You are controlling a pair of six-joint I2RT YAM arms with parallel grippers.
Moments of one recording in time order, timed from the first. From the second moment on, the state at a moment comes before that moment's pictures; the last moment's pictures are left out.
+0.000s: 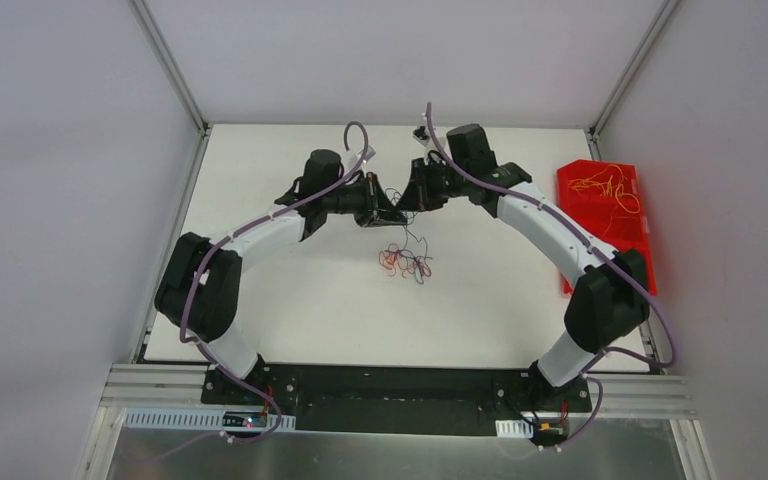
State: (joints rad) left arm -0.46 1.65 1.07 0.15 0.76 -0.91; right arm 0.54 1.64 1.44 -0.48 -0.55 0.30
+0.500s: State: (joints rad) left arm 0.03 1.42 1.03 -0.31 0.74 -0.47; right arm 0.02 1.45 1.43 -0.56 -0.44 0.16
